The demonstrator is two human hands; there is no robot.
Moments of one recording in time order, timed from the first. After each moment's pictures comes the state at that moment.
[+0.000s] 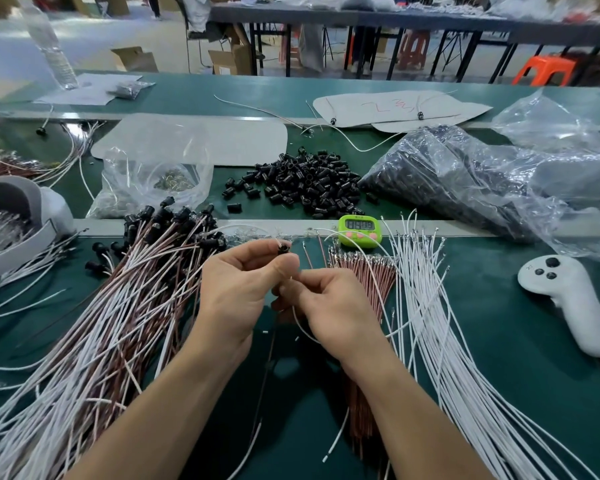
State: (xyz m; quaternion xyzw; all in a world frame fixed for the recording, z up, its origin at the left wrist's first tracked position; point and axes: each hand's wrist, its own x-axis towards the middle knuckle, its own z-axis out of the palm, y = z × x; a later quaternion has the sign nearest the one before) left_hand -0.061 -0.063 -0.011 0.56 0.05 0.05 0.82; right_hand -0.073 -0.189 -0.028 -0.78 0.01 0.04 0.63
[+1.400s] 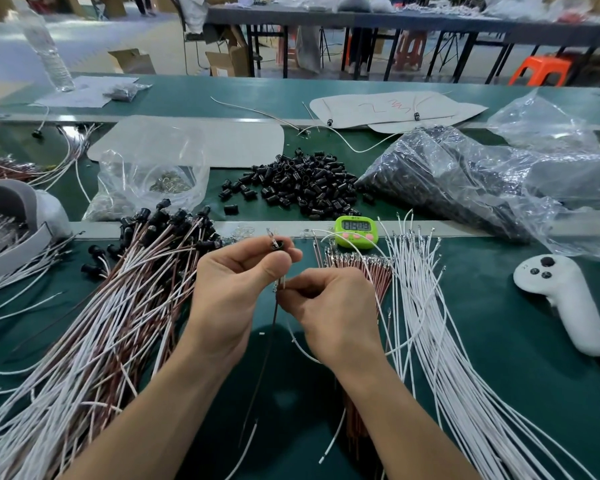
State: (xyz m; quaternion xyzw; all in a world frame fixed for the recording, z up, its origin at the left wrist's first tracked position) left_hand -0.062 -0.059 -0.013 0.56 -0.07 0.07 0.83; right_hand -0.084 -0.186 -0.014 -0.83 0.01 -0.08 0.55
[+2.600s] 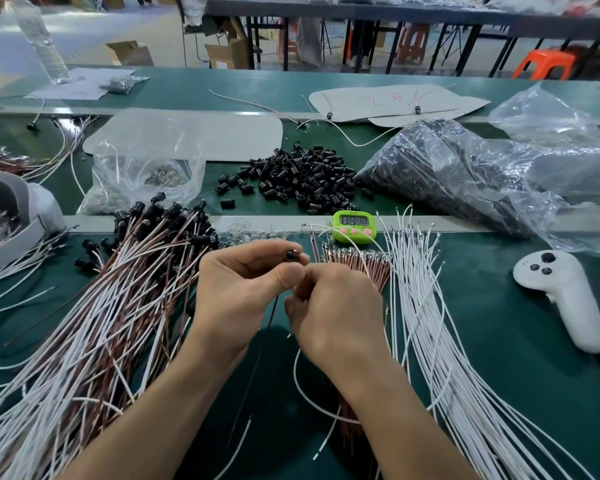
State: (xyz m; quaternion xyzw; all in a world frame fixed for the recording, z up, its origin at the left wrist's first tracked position) left_hand -0.073 -0.067 -0.009 0.60 -0.10 0.07 0.79; right_hand -0.093 -0.189 -0.002 -0.95 0.01 -0.12 0.28
